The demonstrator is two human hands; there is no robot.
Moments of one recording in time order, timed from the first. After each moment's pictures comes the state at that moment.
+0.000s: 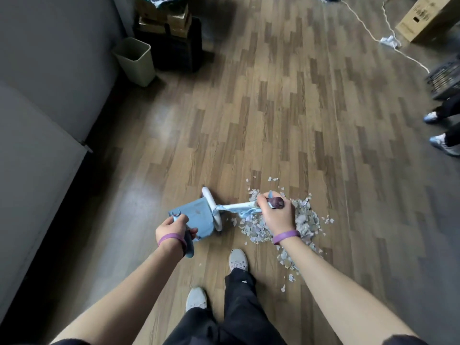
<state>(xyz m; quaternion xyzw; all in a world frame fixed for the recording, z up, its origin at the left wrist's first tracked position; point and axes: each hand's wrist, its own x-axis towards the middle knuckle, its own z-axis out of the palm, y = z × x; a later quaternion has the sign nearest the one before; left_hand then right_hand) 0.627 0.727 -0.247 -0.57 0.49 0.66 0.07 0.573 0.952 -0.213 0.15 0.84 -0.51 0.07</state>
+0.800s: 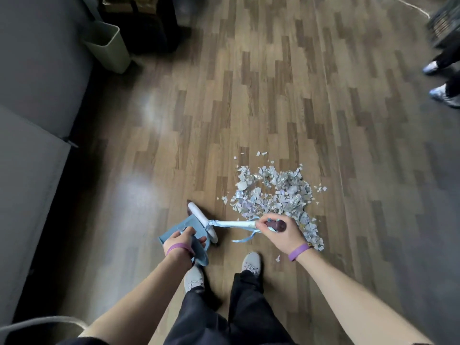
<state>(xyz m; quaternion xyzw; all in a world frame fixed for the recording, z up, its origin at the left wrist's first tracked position) 0.689 0.846 -0.283 -0.63 0.43 0.63 0.15 0.668 1.101 -0.251 0.08 0.84 -0.48 0.25</state>
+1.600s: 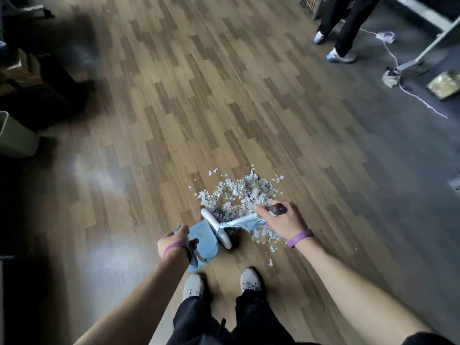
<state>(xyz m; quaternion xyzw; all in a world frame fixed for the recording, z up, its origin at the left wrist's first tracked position) 0.545 0.978 -0.256 -0.50 0.63 0.56 0.20 0.616 1.221 -0.224 0.33 0.81 -0.47 0.09</state>
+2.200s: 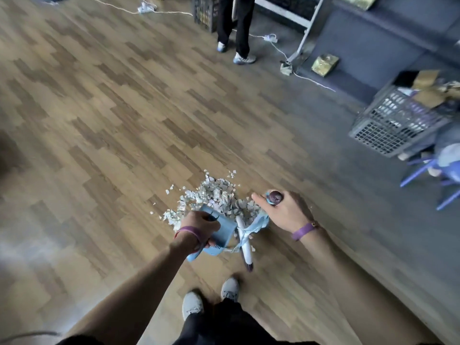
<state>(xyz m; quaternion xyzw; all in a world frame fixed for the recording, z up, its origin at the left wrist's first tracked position) 0.548 1.009 -0.178 0.06 0.80 0.36 0.48 0.688 1.157 -0.111 0.45 0.82 -0.35 -0.05</state>
